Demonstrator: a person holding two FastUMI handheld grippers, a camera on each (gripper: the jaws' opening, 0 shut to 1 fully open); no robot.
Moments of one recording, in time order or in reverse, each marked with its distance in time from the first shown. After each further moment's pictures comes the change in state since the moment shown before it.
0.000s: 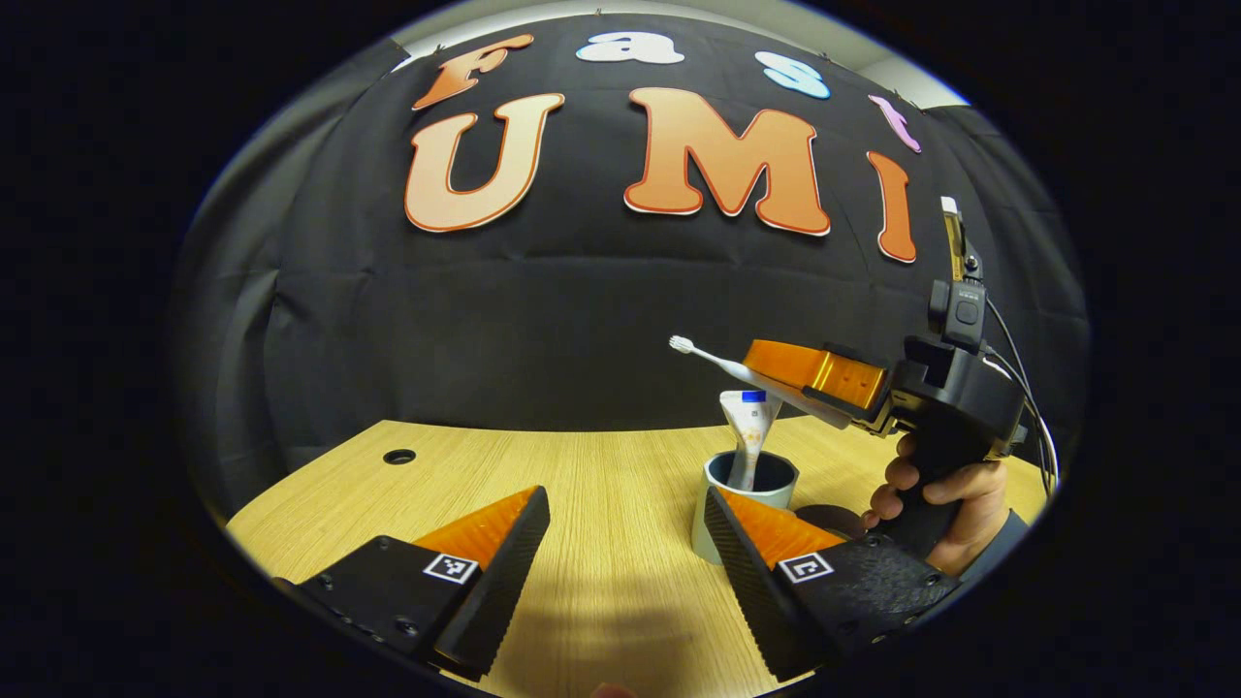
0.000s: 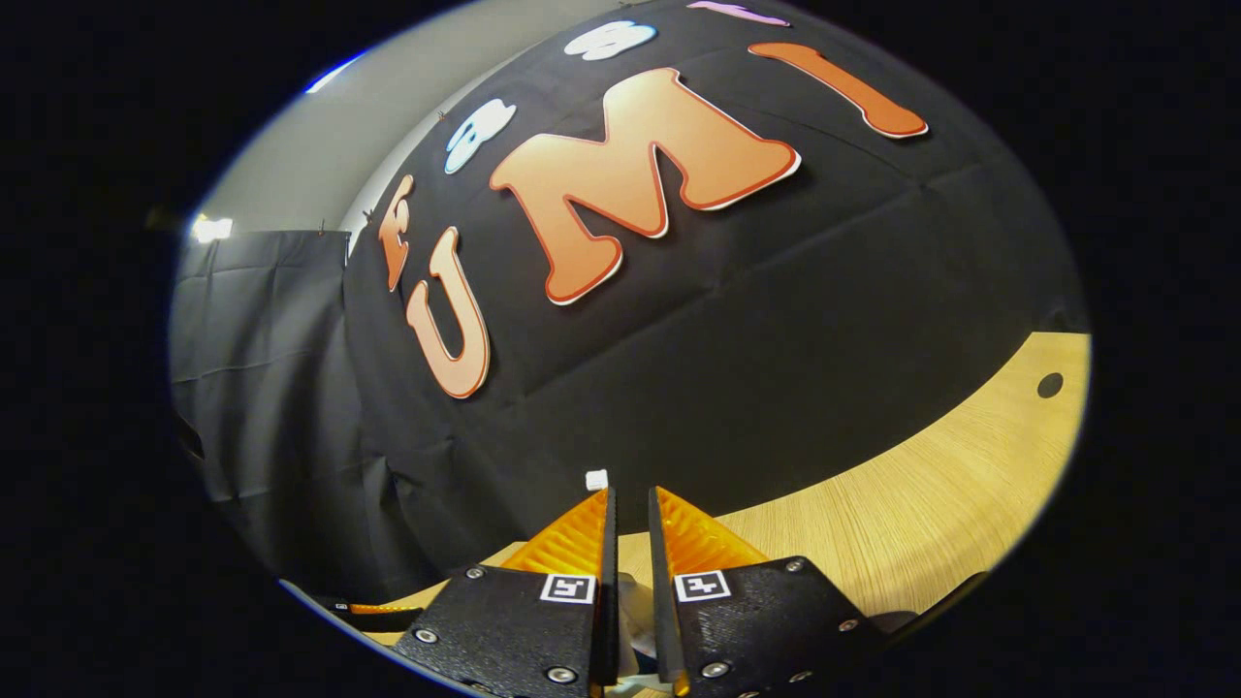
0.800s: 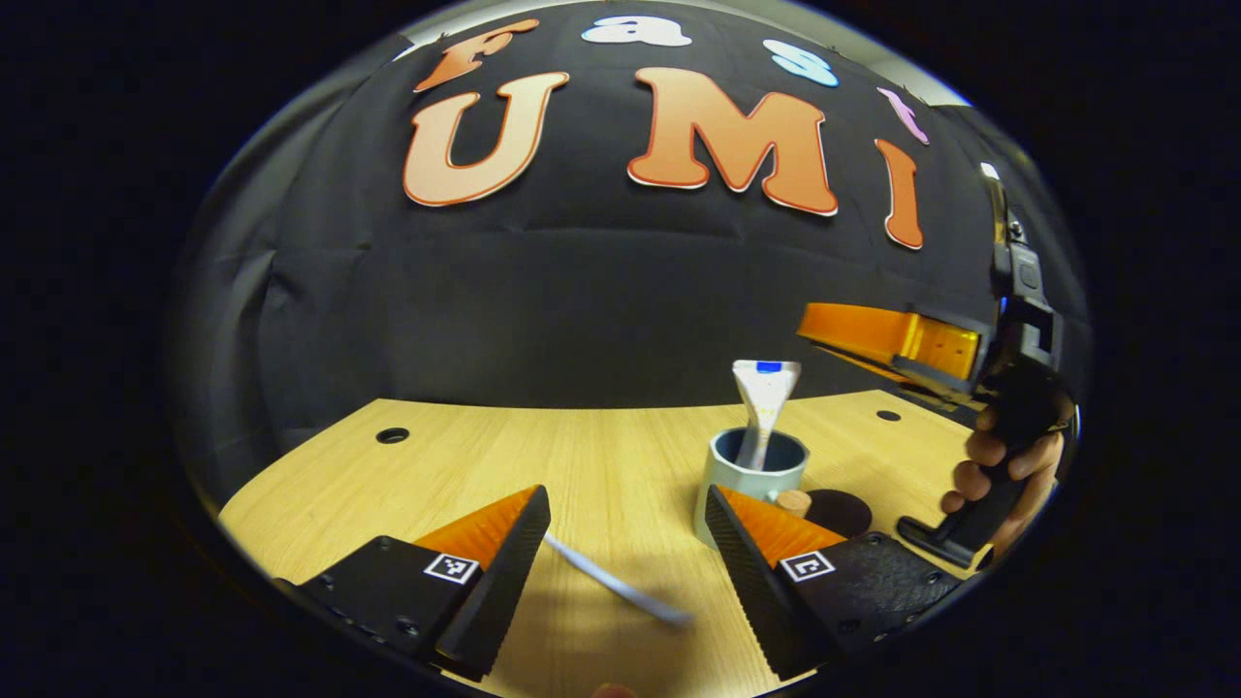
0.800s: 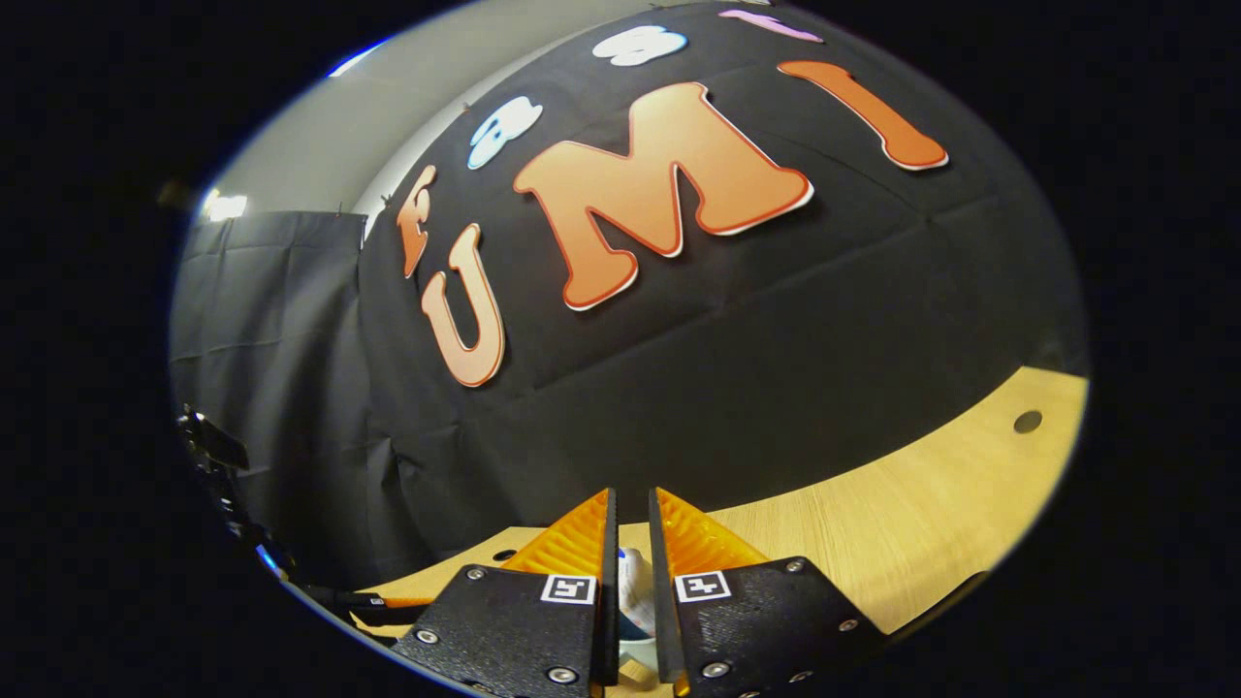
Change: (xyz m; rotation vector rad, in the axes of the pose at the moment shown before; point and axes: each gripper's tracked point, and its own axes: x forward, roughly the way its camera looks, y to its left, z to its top) left arm 0.006 0.014 -0.009 -0.047 0.038 0.004; right arm -0.045 0.010 0.022 -0.122 0.031 0.013
